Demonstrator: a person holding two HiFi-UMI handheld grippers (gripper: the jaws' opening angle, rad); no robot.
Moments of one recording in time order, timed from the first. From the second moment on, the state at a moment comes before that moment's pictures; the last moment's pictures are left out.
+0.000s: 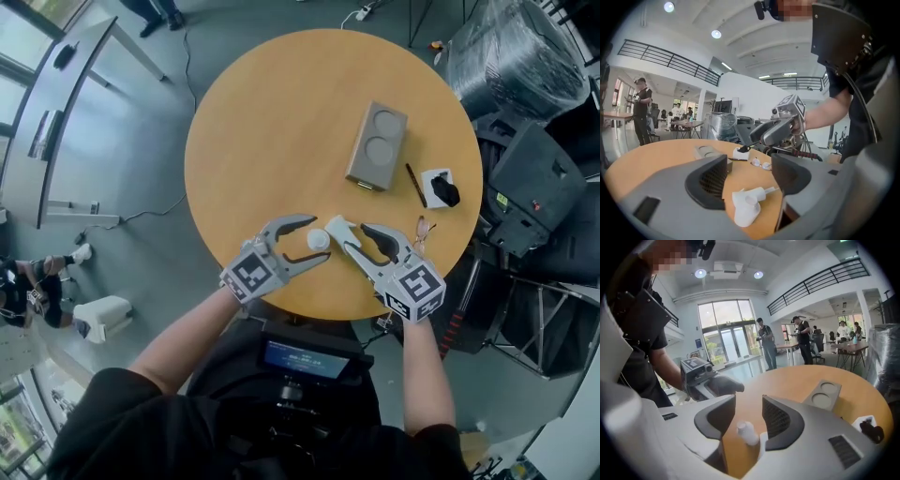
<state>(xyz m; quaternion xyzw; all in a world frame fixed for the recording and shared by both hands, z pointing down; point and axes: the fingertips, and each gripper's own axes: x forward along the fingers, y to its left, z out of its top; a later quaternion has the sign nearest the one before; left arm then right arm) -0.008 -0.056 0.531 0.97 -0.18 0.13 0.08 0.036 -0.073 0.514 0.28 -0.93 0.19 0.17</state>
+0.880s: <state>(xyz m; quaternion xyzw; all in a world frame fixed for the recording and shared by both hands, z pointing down) -0.009 -0.019 0.342 0.98 -0.16 0.03 0.08 0.043 -0.025 0.318 0.31 -0.95 0.09 -0.03</state>
